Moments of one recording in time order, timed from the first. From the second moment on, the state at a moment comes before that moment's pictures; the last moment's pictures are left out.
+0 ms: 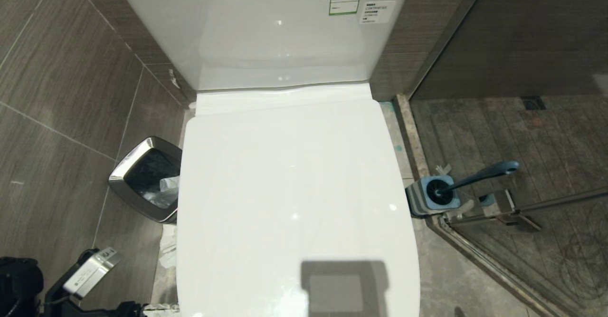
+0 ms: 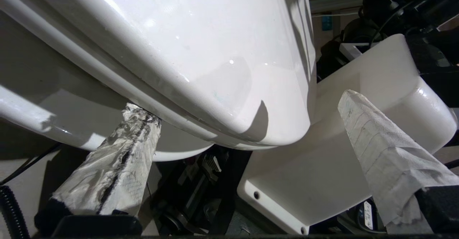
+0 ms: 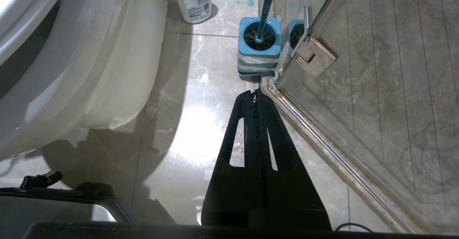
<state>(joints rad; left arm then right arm) -0.09 1.42 -0.01 -0.94 -1.19 -0.13 0.01 0.00 0.00 0.00 0.02 -0.03</state>
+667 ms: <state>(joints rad) -0.09 1.40 -0.01 -0.97 -1.16 -0.12 0.01 0.00 0.00 0.00 0.02 -0.03</state>
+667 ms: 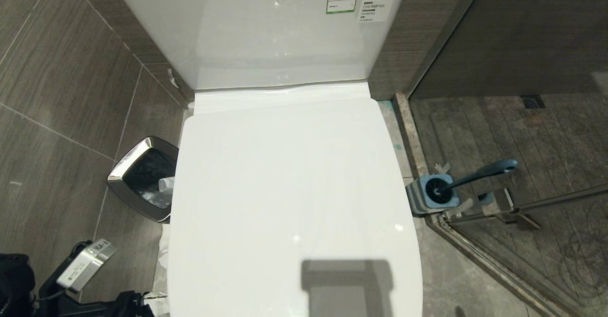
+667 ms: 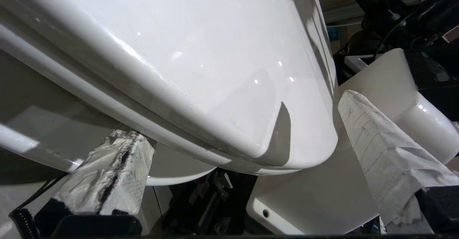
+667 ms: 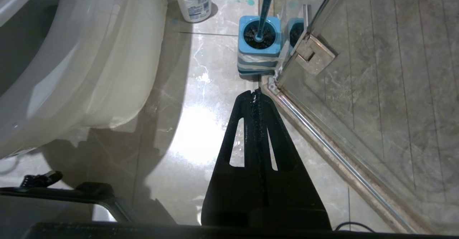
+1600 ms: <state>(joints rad) -0.09 1.39 -0.02 -0.95 -1.16 -0.13 0.01 0.00 0.00 0.00 0.02 -0.03</state>
